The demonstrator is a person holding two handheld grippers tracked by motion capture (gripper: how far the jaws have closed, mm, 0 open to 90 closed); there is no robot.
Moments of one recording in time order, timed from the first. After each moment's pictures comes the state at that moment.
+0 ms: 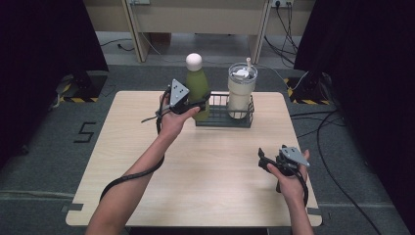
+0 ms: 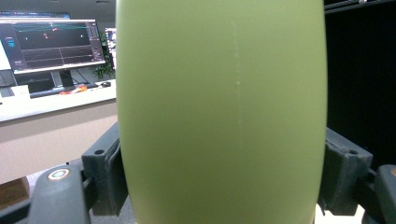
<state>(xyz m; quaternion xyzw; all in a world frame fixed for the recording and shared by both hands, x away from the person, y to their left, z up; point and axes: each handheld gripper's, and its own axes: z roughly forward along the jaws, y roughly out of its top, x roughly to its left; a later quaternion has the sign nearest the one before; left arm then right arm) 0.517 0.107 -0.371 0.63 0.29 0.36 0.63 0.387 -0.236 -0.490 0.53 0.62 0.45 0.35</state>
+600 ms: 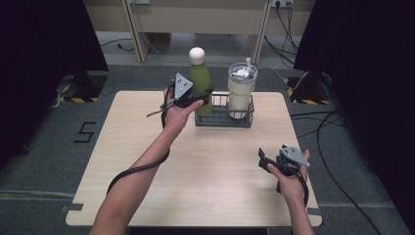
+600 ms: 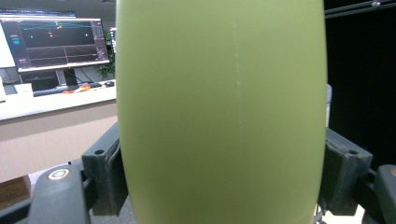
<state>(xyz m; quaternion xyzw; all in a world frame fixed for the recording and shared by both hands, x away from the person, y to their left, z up) 0.538 0.098 -0.367 0.62 0.30 0.37 0.63 0.387 -0.237 -0.490 0.53 0.62 0.45 0.35</state>
